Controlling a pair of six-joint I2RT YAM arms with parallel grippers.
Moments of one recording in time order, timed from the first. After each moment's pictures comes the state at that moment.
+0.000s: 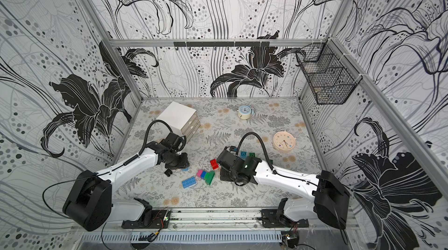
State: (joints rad) left arm -0.42 1.40 0.81 -0.72 0.14 -0.46; right arm 1.06 1.32 0.88 -0.64 0.07 1.08
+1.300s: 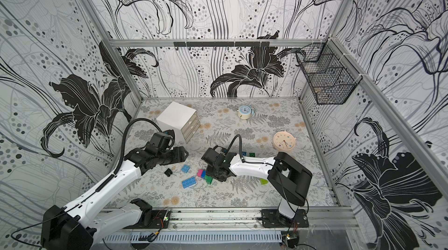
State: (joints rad) left arm -0.42 1.07 0.79 -0.70 0.07 -0.58; right arm 1.05 1.70 1.01 -0.42 -0.01 1.34
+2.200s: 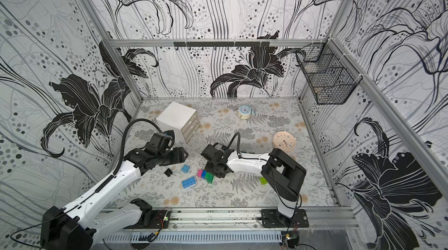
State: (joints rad) left arm -0.42 1.06 0.79 -0.71 0.09 -0.57; right arm 1.01 1.78 1.06 -0.41 -0.01 1.35
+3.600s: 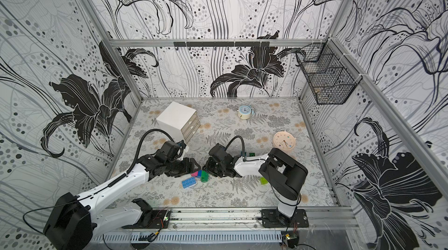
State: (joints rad) left arm -0.54 1.15 0.63 -0.52 0.37 -0.72; right arm 0.95 1.77 0.82 0.15 -0.23 1.27
